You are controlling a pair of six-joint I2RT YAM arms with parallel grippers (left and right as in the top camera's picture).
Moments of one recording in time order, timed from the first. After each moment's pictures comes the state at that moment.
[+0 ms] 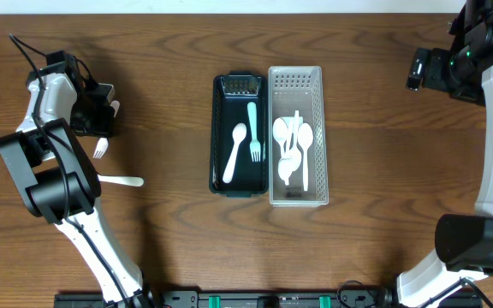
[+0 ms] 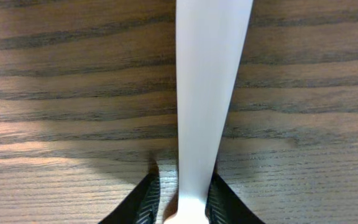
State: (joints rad) left arm 0.34 2.26 1.72 -1.01 0.01 0.45; right arm -0.10 1.83 2.08 -1.51 0.09 0.20
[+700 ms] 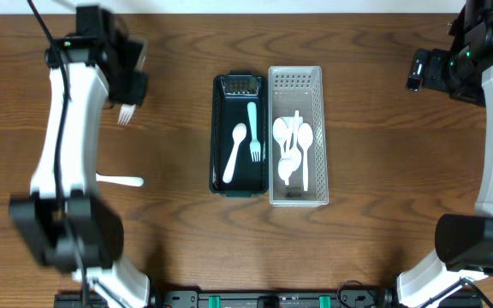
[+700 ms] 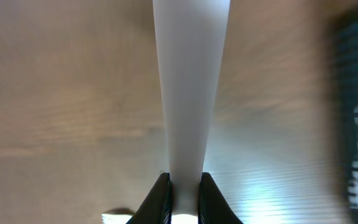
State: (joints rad) left arm 0.02 1.81 1.76 -1.14 -0.01 0.26; right arm -0.10 1.83 2.08 -1.51 0.09 0.20
